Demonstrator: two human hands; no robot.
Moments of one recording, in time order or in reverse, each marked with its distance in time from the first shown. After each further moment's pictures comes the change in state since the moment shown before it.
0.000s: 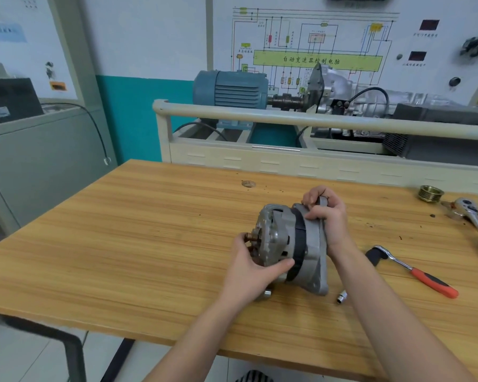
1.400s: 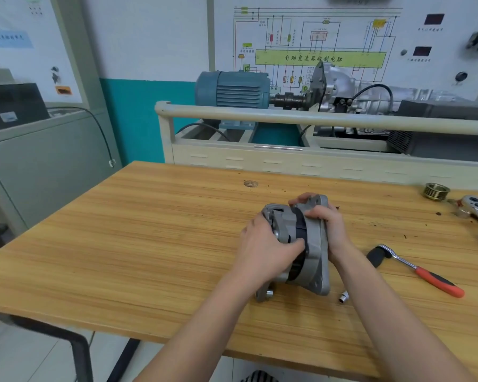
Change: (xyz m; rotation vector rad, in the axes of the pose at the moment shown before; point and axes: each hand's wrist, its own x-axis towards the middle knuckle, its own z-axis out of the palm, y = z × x) left_hand 0.010 0.056 0.008 0.390 0.060 0.126; right_hand 0.002 0.020 -0.006 0.091 0.000 0.175
